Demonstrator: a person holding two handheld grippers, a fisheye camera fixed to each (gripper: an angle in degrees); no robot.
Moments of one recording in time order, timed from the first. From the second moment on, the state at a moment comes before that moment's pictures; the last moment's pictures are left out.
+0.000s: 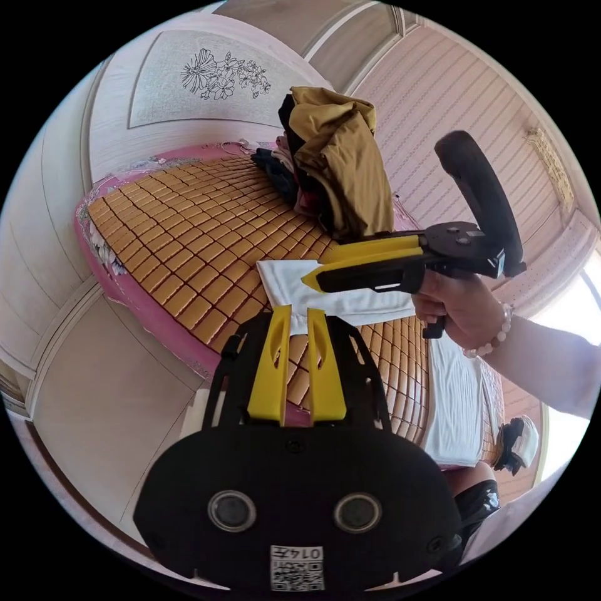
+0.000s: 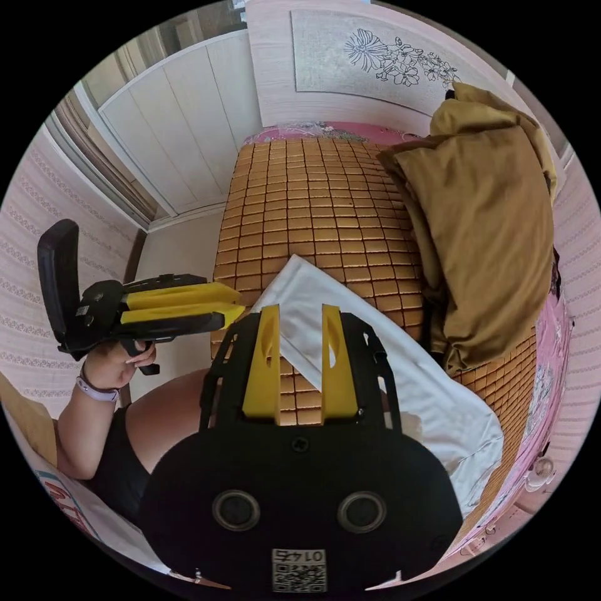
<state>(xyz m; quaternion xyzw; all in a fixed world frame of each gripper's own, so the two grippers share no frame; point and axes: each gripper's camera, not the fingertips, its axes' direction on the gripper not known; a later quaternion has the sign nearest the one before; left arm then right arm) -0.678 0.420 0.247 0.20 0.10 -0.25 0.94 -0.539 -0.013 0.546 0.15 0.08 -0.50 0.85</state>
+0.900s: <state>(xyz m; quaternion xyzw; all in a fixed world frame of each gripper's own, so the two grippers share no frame) -0.425 0.317 0.152 0.43 0.20 0.07 0.88 -0.290 0.116 0.361 0.48 -0.04 -0.31 0.82</state>
